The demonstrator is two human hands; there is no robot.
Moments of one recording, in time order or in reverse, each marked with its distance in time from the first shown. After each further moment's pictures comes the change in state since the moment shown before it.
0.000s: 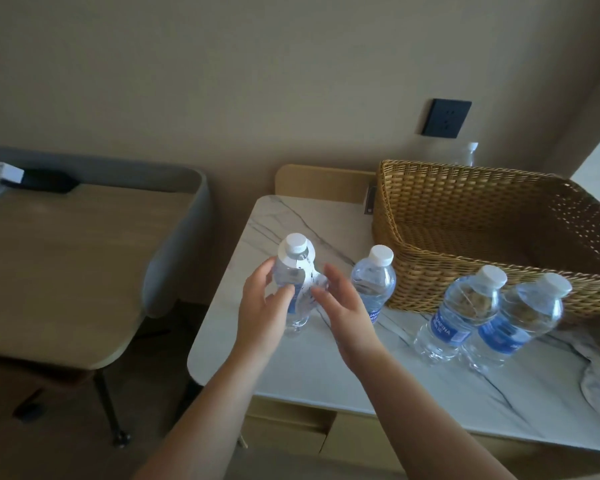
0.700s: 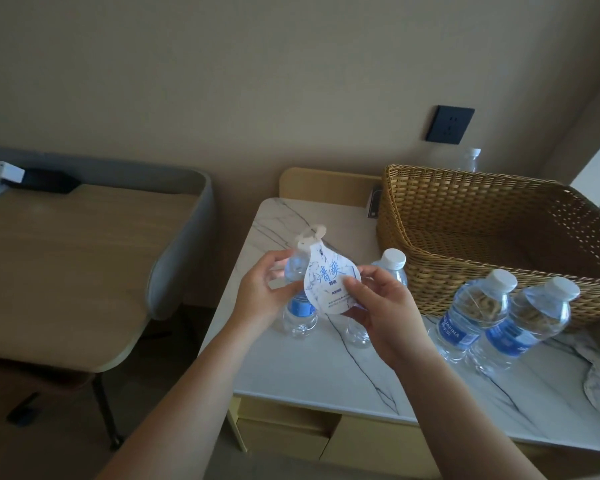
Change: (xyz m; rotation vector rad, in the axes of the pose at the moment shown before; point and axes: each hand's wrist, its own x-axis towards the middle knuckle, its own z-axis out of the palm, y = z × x) left_hand 0.038 -0.004 -0.025 0.042 -0.130 0.109; right_hand -0.024 -0.055 -0.009 0.255 0.032 -0.032
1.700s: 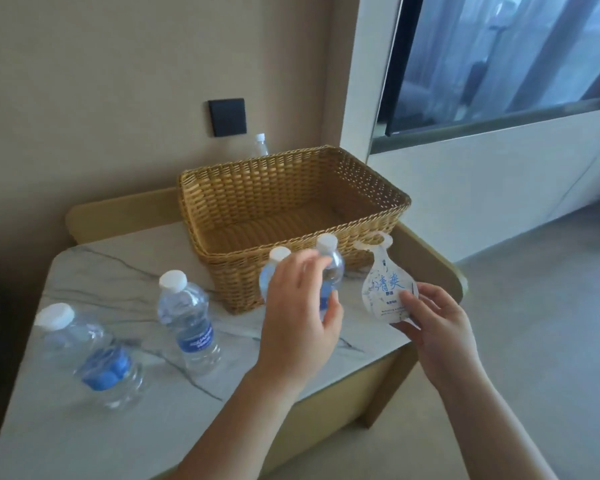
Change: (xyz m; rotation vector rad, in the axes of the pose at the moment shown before) left_hand -0.085 0.121 0.242 0.287 -0.291 0.849; right_hand -0.144 -0.065 -0.239 0.092 0.819 -0.263
